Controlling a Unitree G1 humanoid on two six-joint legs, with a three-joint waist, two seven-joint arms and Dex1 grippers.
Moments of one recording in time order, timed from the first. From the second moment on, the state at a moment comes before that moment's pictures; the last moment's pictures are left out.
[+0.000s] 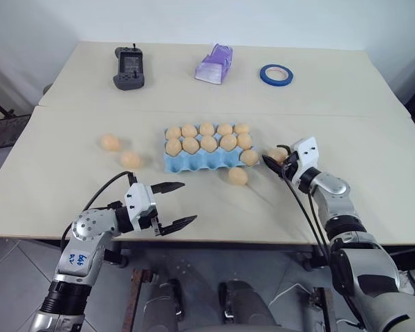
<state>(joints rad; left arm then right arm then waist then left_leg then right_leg) -0.15 0.51 -0.02 -0.11 -0.34 -0.01 -0.94 -0.77 -0.40 -0.11 1.03 0.12 -0.35 0.70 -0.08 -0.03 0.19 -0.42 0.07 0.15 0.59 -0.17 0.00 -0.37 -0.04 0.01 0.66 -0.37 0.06</state>
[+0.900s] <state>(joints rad) -0.06 0.54 0.11 -0.12 -0.35 0.03 -0.85 -0.70 -0.25 0.10 0.47 0.16 -0.04 0.79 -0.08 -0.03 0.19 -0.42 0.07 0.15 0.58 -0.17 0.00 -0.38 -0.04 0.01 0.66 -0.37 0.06</state>
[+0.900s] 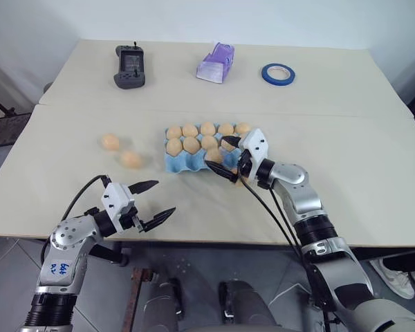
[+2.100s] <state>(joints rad) -0.07 0.53 0.10 -0.14 -0.35 0.05 -0.86 -0.70 -0.22 0.19 0.30 0.12 0.26 0.72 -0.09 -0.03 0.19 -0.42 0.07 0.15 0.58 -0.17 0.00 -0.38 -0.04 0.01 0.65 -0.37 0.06</state>
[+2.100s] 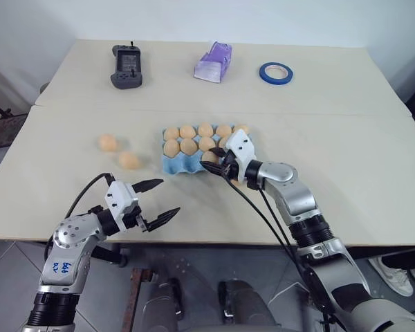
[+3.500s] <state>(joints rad) -0.21 0.51 0.04 -0.02 -0.36 0.05 -0.96 -0.10 -0.60 -0.21 0.01 0.35 0.07 0.97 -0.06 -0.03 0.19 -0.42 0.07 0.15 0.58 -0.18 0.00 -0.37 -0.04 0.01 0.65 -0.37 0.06</state>
